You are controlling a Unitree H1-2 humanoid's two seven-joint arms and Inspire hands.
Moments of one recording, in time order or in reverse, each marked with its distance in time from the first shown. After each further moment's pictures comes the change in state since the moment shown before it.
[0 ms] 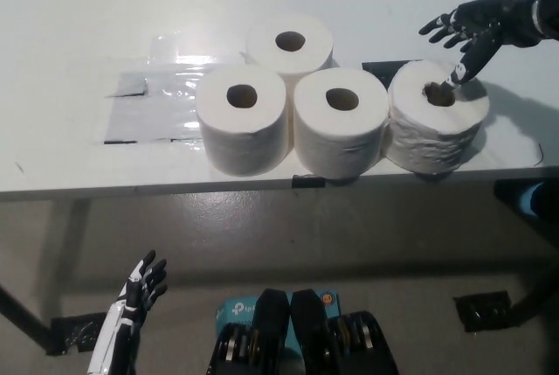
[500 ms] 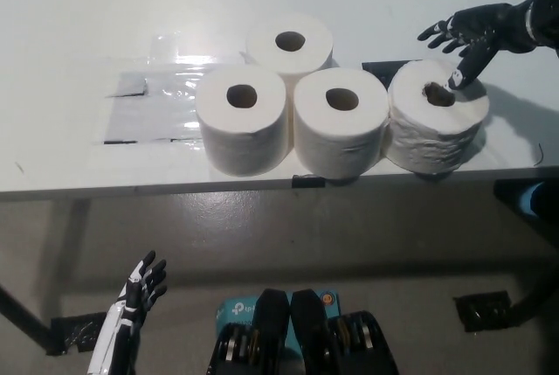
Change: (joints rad) left_arm 0.002 0.000 0.000 -0.001 -0.001 0.000 0.000; right_arm 0.000 0.019 -0.003 0.045 -0.024 -0.046 -0.029
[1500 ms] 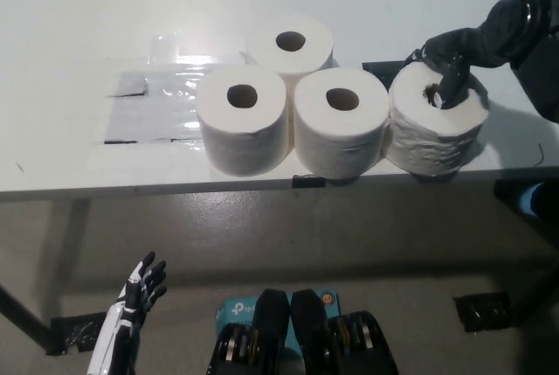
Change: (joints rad) left_arm 0.003 -0.001 0.001 -0.002 -0.002 -0.002 -0.001; right_arm -0.039 0.096 0.136 0.133 -0.135 -0.092 -0.042
